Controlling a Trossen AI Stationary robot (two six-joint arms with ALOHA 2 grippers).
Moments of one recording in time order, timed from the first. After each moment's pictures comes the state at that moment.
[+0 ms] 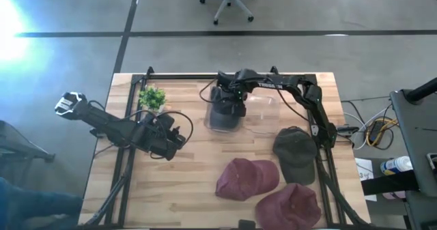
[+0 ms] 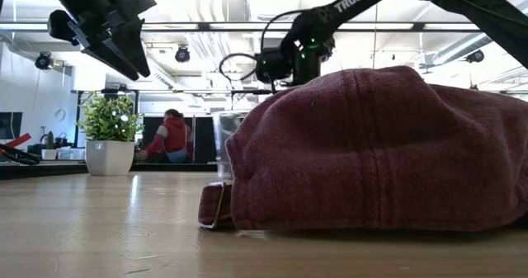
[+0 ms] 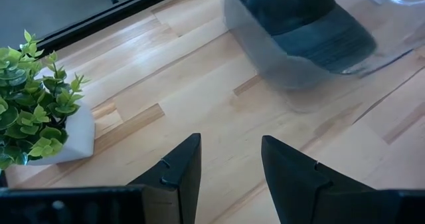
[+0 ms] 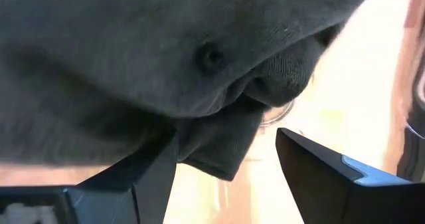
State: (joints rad) left arm -0.37 1.20 0.93 -1.02 -0.79 -1.25; right arm -0.41 2.16 1.76 -1.07 0.11 -0.30
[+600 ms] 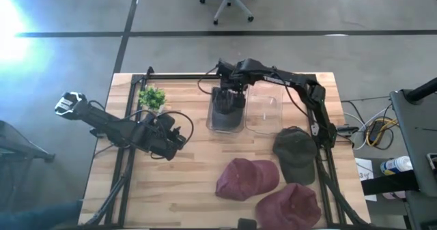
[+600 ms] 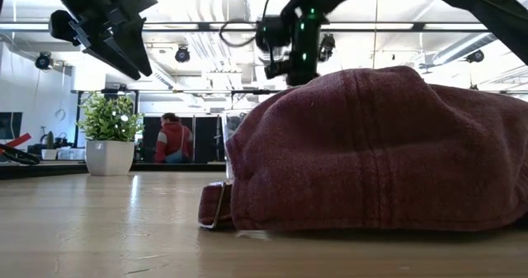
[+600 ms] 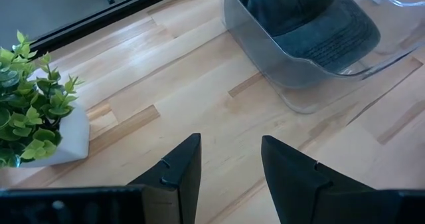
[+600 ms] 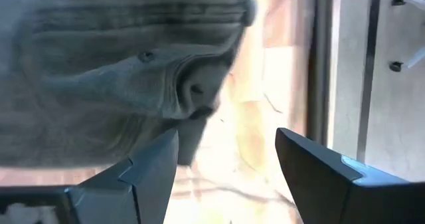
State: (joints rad) left arm -0.37 1.20 0.93 -1.00 -0.79 -1.24; right arm -0.41 2.11 1.98 -1.23 0.20 -0.30
